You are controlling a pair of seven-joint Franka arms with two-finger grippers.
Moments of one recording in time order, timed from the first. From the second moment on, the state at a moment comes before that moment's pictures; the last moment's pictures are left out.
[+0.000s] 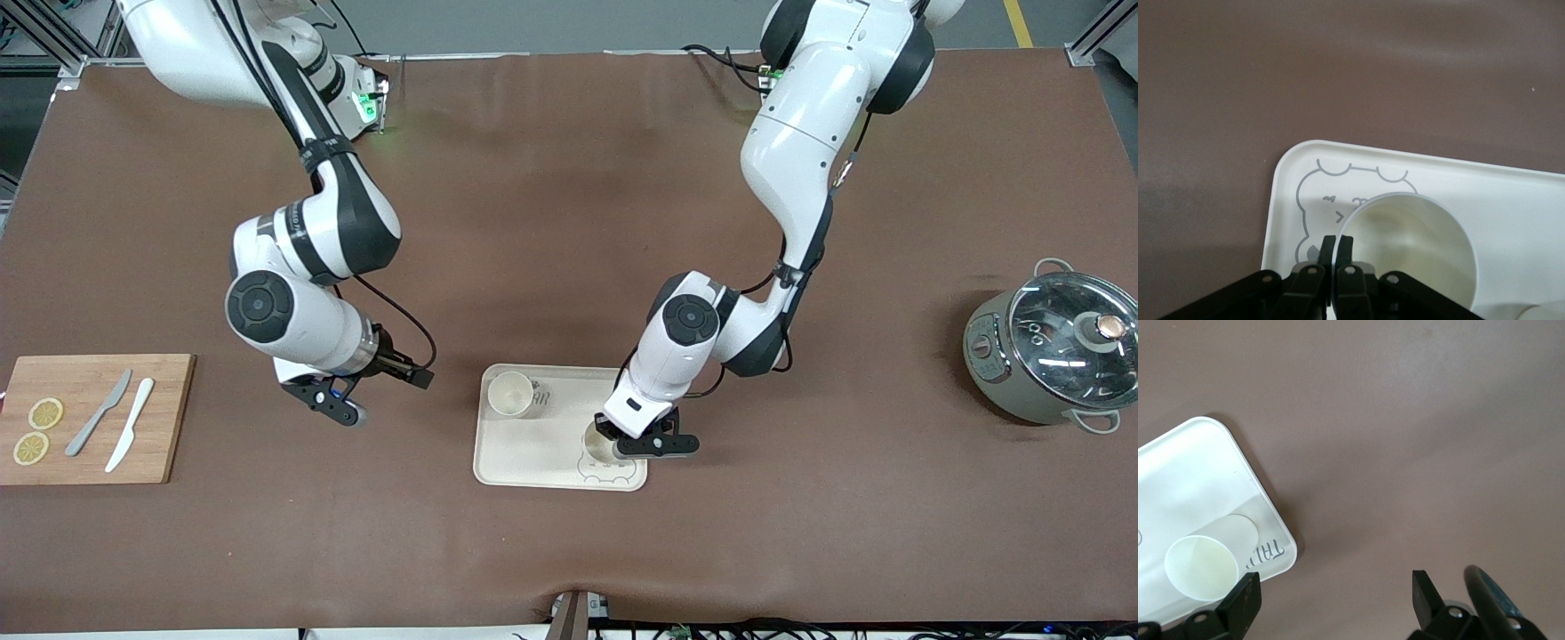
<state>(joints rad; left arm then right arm) -0.54 0.97 -0.03 -1.22 0.02 2.55 -0.63 0.34 0.52 0.02 -1.54 0.12 2.01 0.82</state>
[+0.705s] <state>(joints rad) -0.53 0.84 -0.03 -1.20 0.02 2.27 -0.64 0.40 0.59 0.02 -1.51 0.12 2.05 0.95</state>
